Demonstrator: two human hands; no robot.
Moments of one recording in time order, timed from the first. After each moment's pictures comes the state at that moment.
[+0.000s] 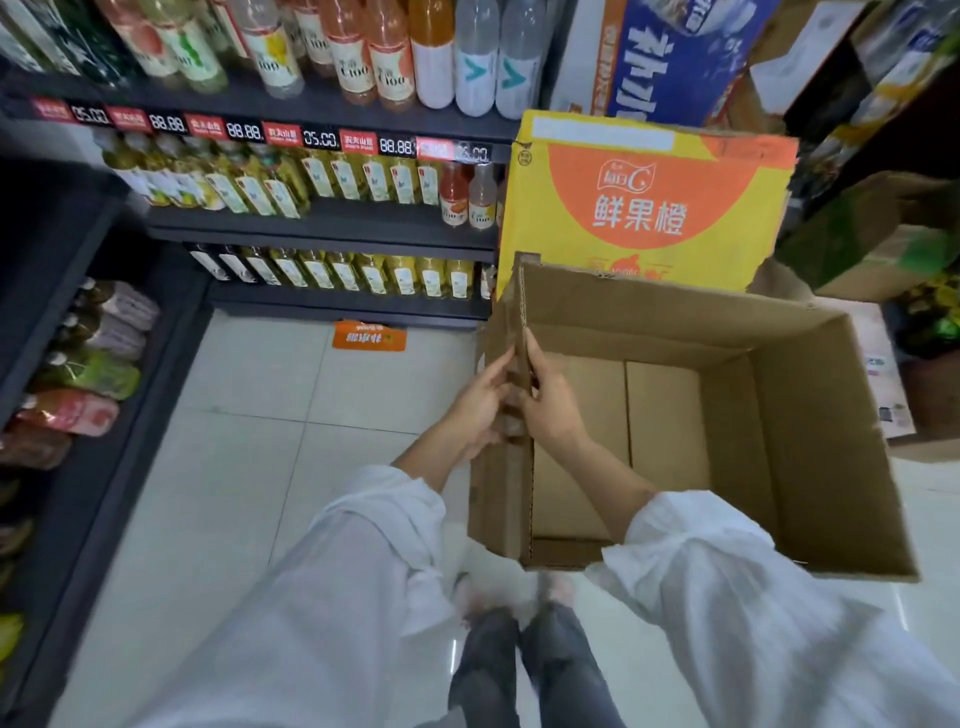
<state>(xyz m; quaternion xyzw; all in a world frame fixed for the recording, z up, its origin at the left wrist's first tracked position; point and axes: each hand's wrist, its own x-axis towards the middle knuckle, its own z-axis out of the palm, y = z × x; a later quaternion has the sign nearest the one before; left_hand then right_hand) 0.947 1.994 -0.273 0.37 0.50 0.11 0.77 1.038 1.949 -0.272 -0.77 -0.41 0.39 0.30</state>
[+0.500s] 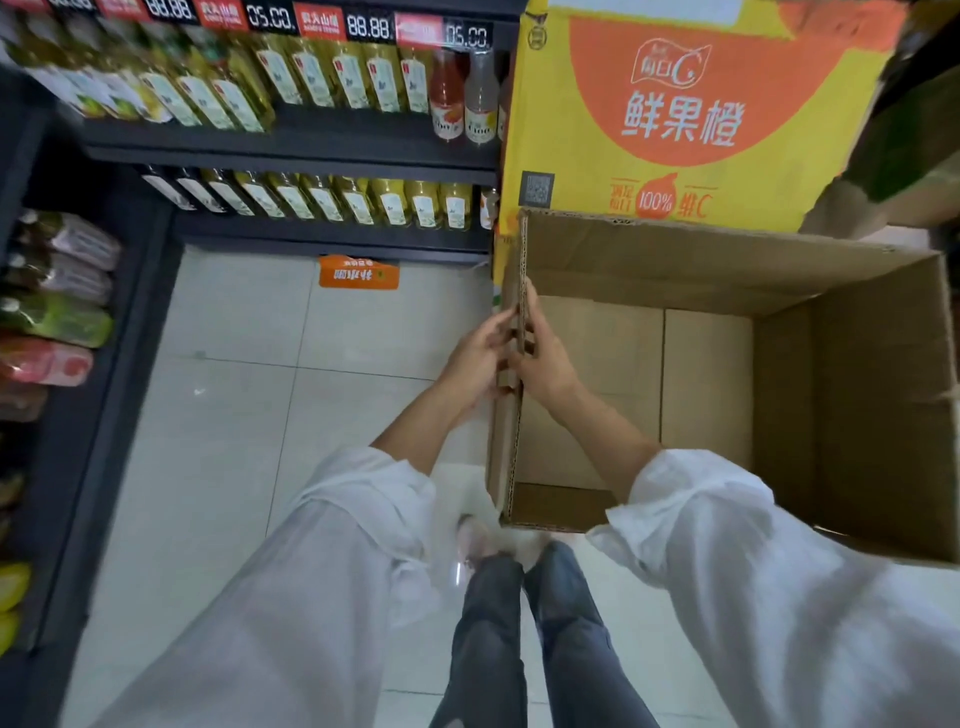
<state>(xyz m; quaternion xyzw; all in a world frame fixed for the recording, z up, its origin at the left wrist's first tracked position) 0.954 2.015 -0.319 0.41 0.53 0.10 0.74 1.043 1.975 -0.331 -0.73 -0.35 0.49 0.32</state>
